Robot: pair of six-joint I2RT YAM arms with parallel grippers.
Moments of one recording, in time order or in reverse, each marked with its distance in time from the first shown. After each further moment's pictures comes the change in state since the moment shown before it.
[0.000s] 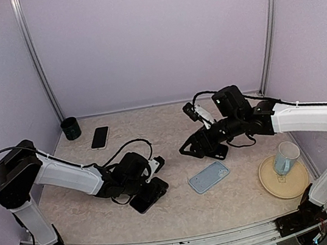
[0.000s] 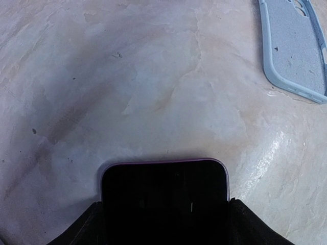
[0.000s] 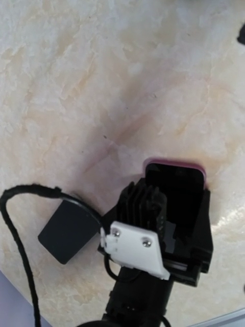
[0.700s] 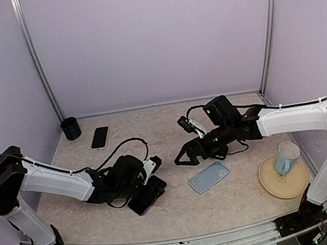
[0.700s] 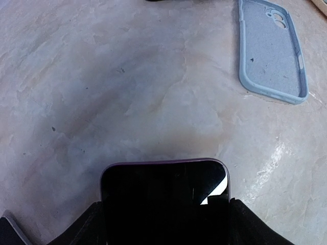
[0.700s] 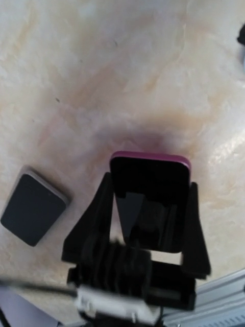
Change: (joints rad) left arm -0.045 -0.116 -0.075 0.030 -0.065 -0.001; right arm 0.000 0.128 0.000 0.028 -0.141 0.124
